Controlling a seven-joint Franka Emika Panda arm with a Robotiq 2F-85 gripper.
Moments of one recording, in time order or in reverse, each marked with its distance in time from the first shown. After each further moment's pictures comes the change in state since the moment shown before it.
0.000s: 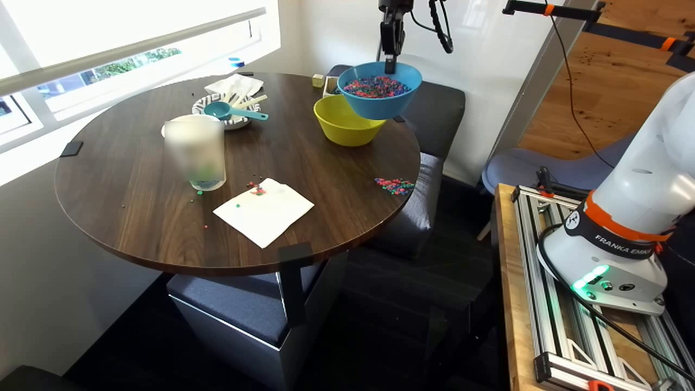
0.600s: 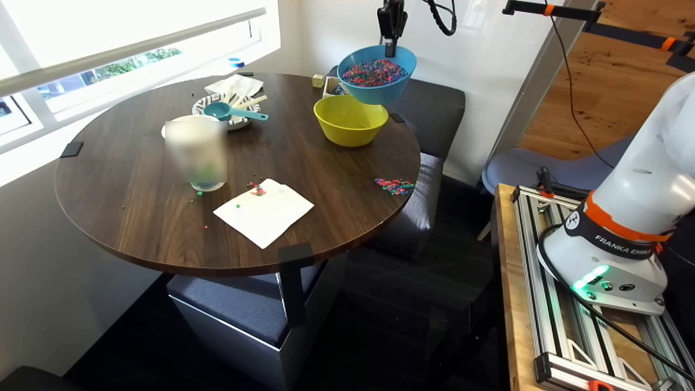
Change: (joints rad) arm 0.002 0.032 -0.022 0.111 -0.109 0.000 0.120
